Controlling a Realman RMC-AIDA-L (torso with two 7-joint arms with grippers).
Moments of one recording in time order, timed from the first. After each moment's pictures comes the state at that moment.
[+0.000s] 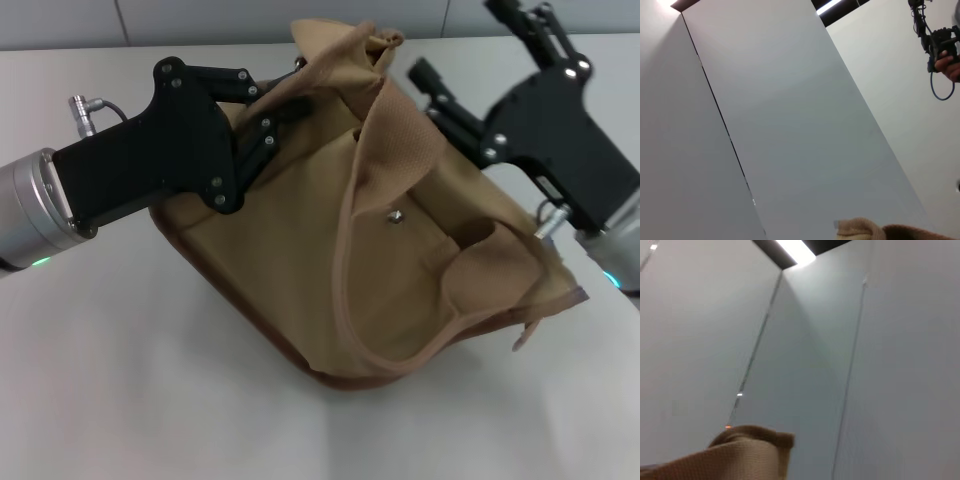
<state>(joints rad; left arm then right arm) -0.54 -2.07 0.90 0.41 1.39 1.80 -0.52 0.59 2.09 -0.30 0.14 -1.62 -1.76 0.05</state>
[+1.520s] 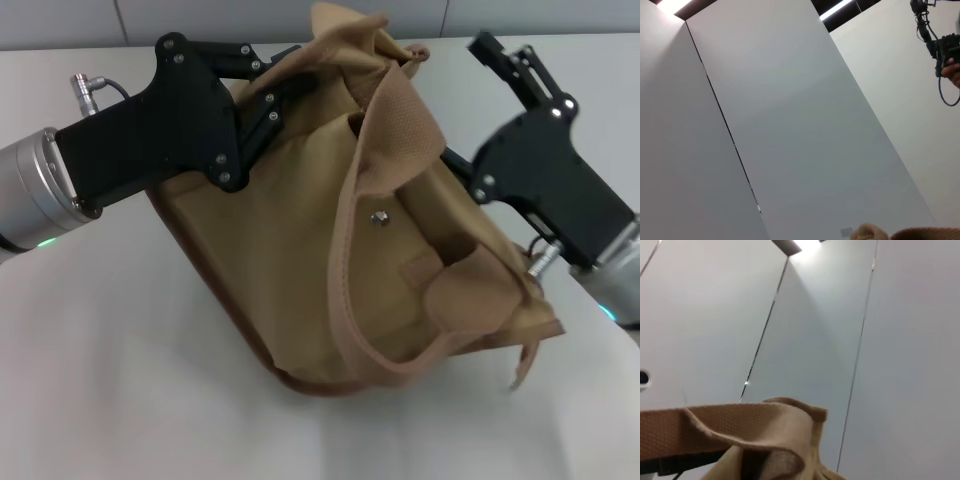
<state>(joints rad) -0.56 -2.07 0.90 0.41 1.36 1.79 -0.52 0.53 2.09 -0.13 0.16 -1.84 -1.74 0.02</state>
